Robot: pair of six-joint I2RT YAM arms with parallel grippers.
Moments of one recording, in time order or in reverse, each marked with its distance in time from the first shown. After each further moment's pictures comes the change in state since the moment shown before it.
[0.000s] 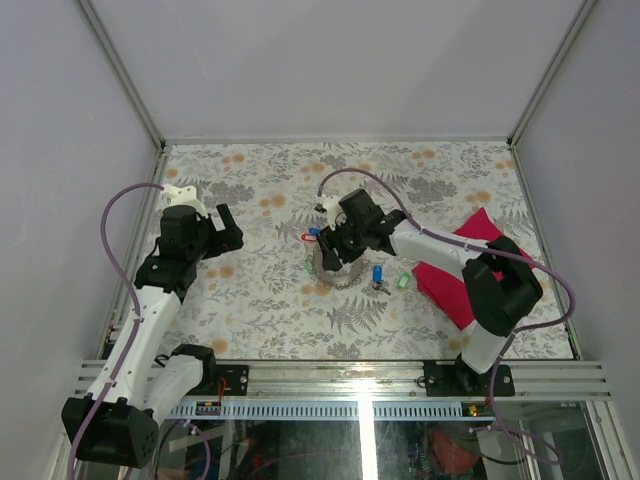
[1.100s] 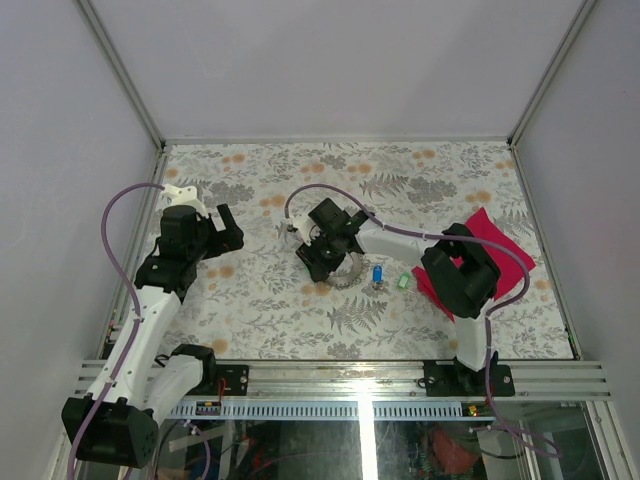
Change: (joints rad) left arm 0.000 0.000 0.000 0.000 0.007 0.002; right arm 0.099 0.197 0.190 -0.102 0.036 -0.157
